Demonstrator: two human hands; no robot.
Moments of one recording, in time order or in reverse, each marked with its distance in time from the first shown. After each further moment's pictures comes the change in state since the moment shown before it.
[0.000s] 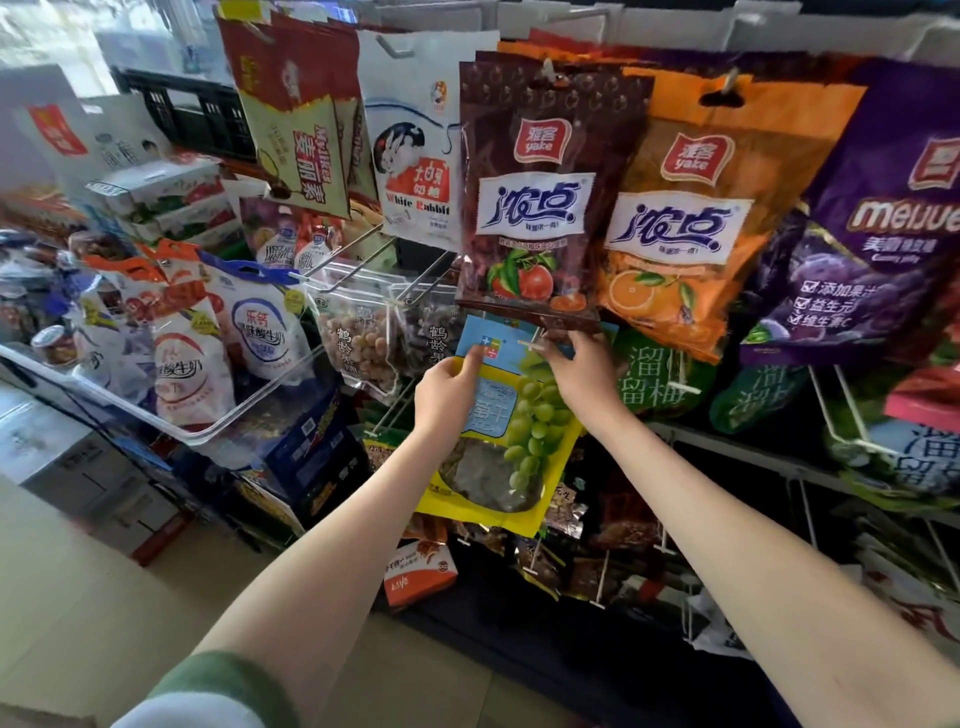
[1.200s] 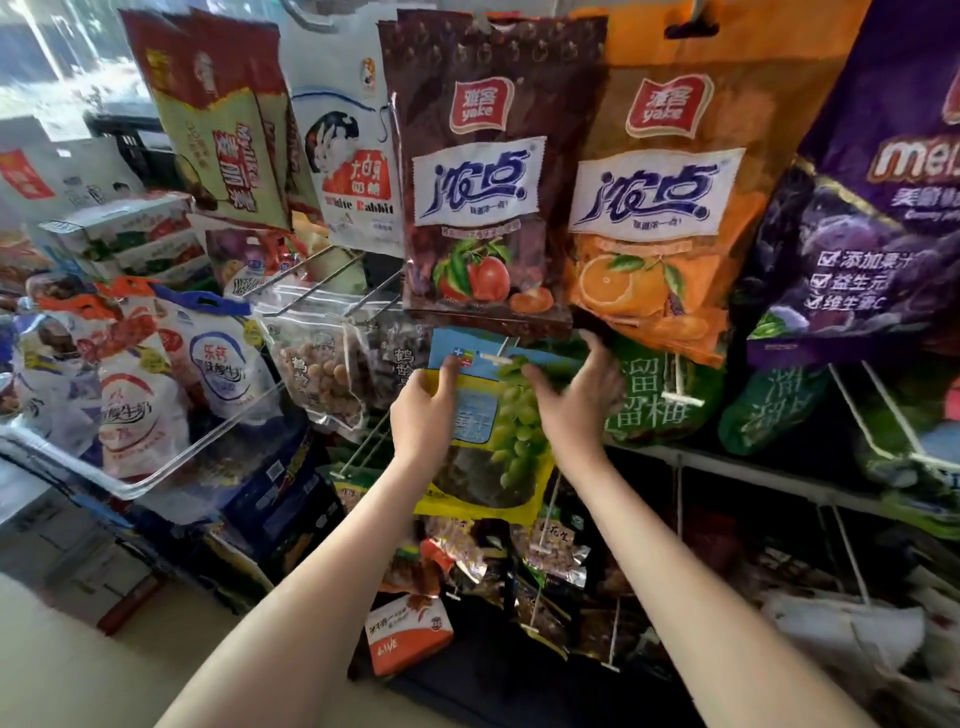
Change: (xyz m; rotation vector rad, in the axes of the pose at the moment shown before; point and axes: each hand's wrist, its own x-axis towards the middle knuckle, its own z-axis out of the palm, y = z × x) left_hand 0.027 -0.013 0.037 0.062 0.176 0.096; right_hand 0.010 0.050 0.031 0.170 0.330 -0.013
